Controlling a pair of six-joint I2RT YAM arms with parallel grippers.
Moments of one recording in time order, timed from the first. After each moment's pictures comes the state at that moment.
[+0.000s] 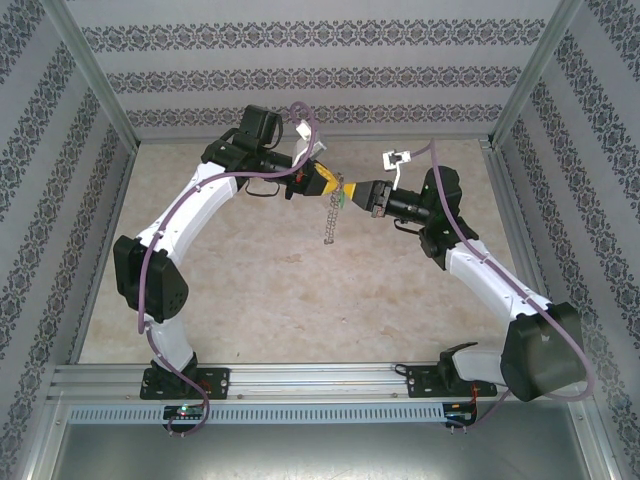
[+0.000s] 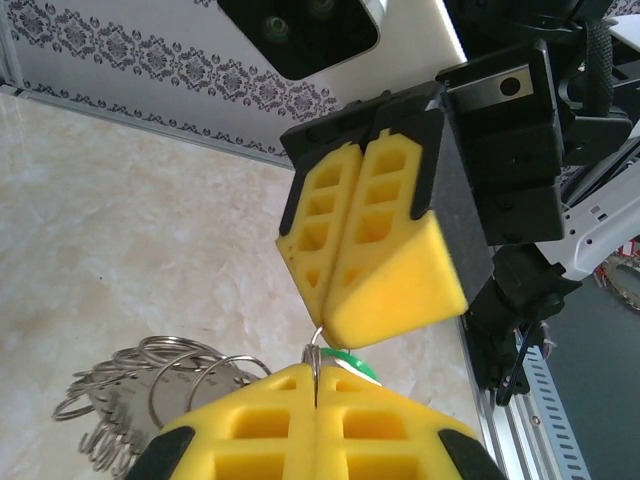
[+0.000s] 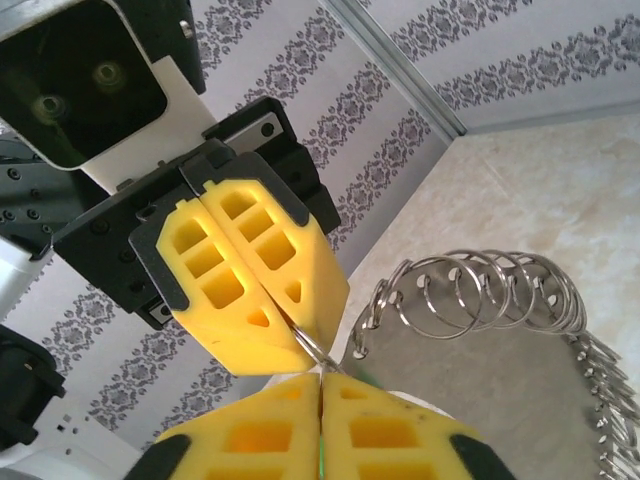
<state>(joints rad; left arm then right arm) -0.41 1.82 1.83 -0.74 1.06 0.39 0.30 1.29 0.87 0.36 -0.86 0.76</state>
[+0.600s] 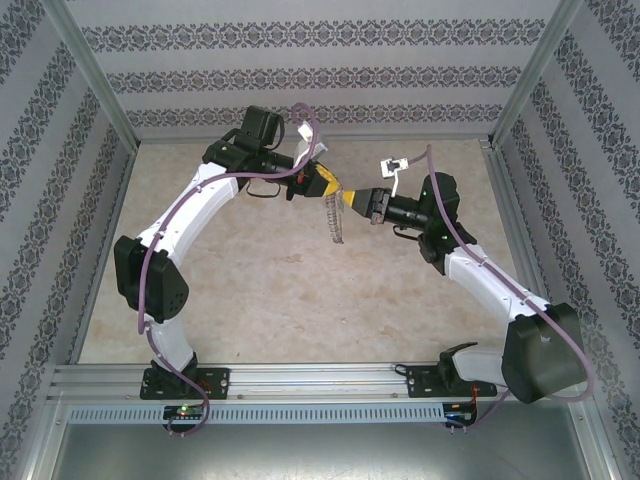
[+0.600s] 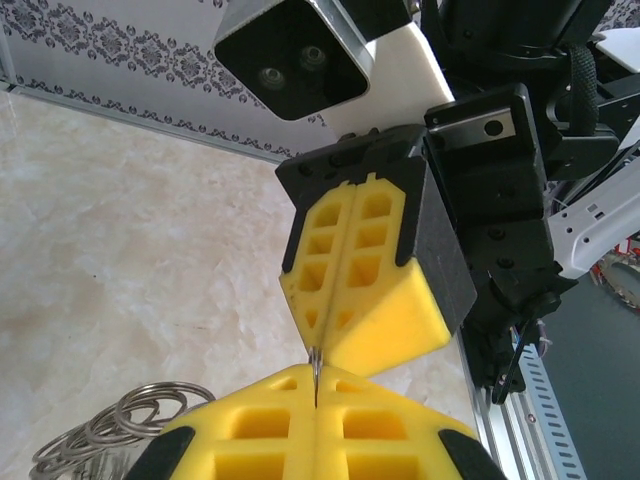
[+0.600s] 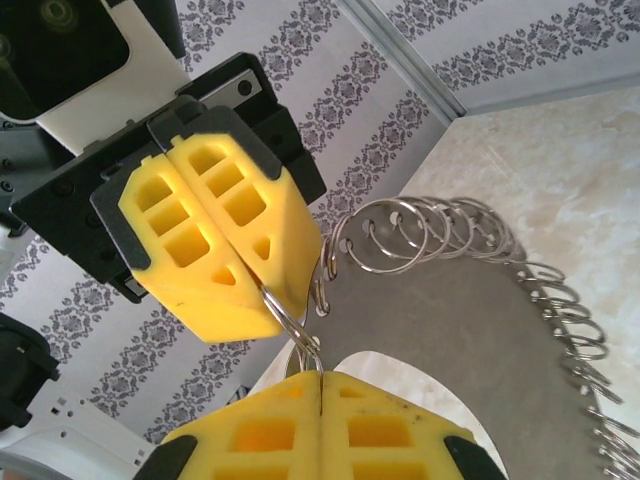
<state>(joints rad) -0.41 1.82 1.83 -0.74 1.06 0.38 0.32 1.28 0.82 0.38 -0.87 0.76</state>
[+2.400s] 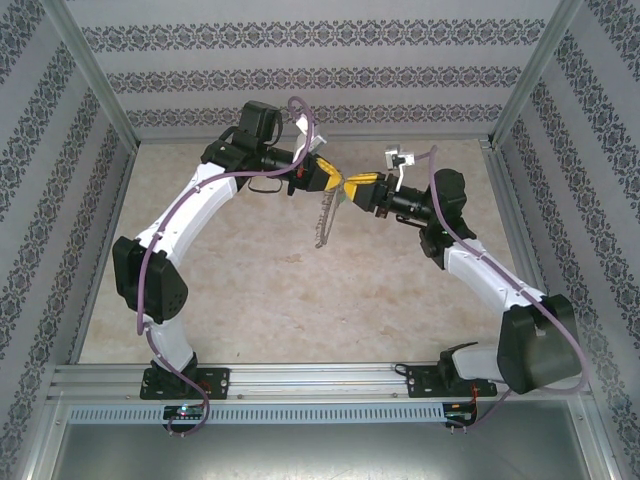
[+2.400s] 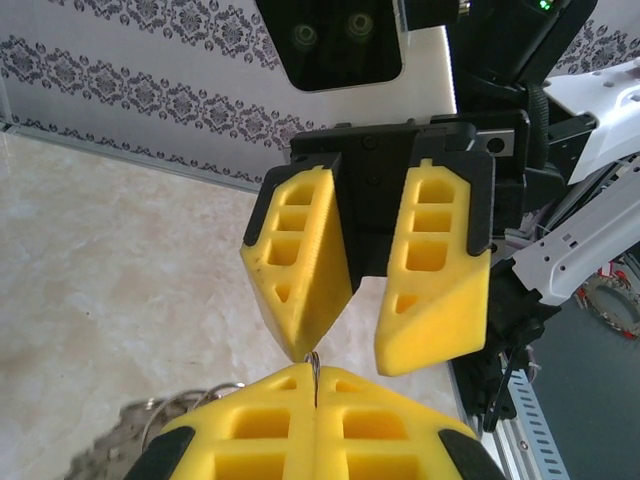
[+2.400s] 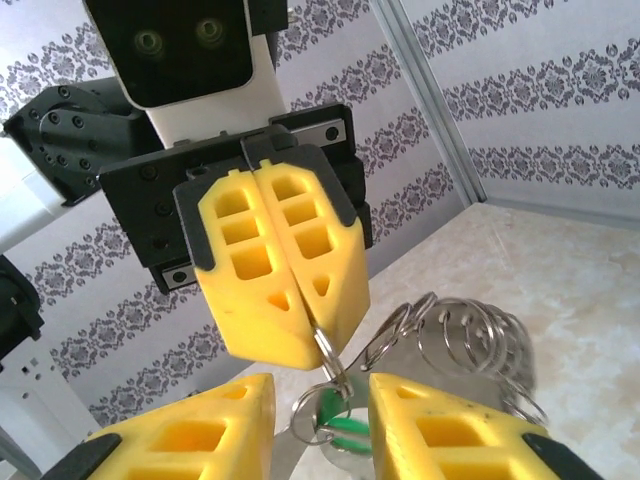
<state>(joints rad) -0.41 1.82 1.82 -0.64 1.10 0.30 0.27 1.33 0.84 0.61 -0.94 0.62</state>
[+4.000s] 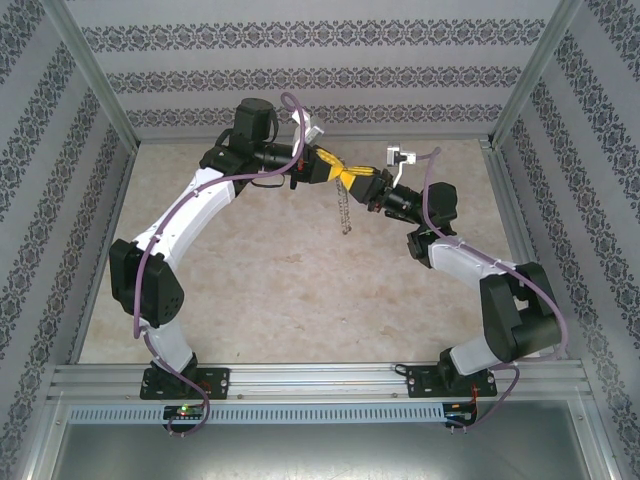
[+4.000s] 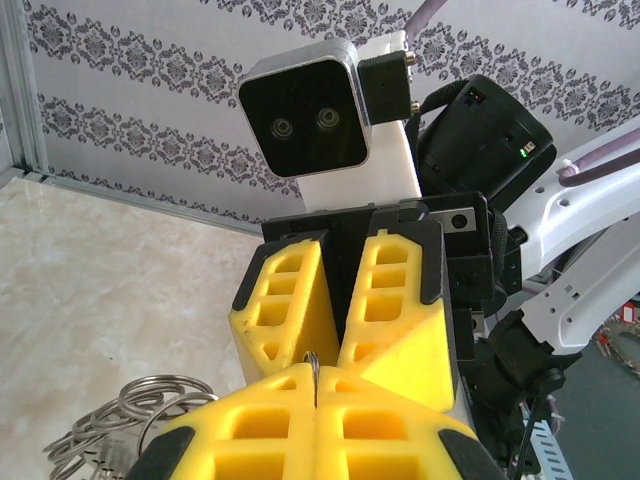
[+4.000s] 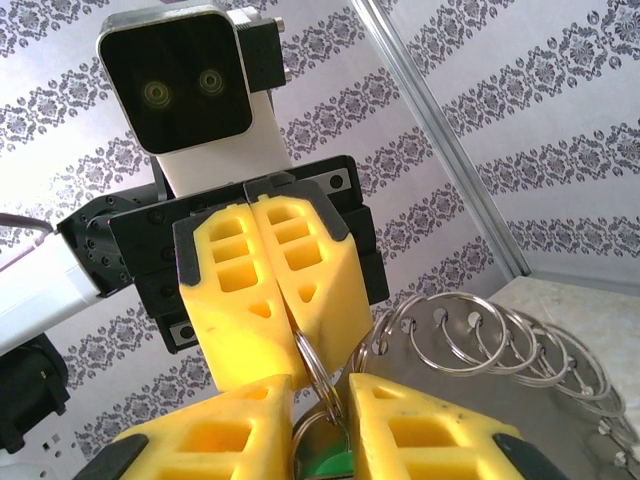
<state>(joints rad) -0.41 1.78 1.74 -0.38 1.09 0.12 0.30 1.50 0.79 1.13 -0.86 0.91</state>
